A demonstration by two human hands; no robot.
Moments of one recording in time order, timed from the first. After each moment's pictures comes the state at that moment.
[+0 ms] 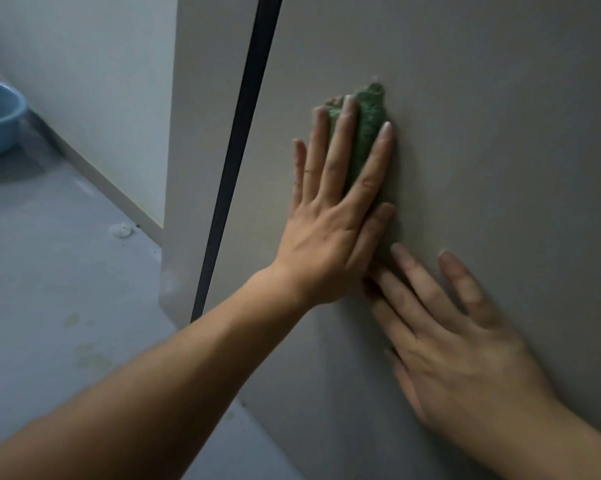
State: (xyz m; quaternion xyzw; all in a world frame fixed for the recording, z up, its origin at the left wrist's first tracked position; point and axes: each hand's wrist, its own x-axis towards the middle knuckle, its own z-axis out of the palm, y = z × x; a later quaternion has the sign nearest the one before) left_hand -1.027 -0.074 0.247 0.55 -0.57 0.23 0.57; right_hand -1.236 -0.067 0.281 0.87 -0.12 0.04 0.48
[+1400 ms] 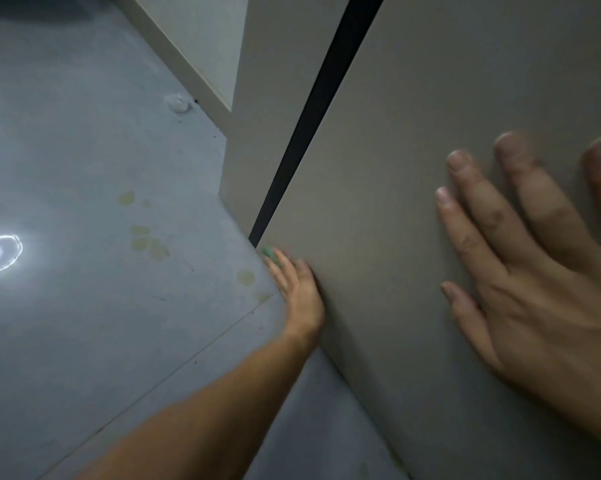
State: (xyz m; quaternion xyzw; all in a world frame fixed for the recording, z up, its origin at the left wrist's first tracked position) left_hand -1.059 -0.059 -0.084 0.67 -0.06 -0.32 0.67; right_hand -1.168 -0.105 0.186 0.93 -0.04 0.05 0.36
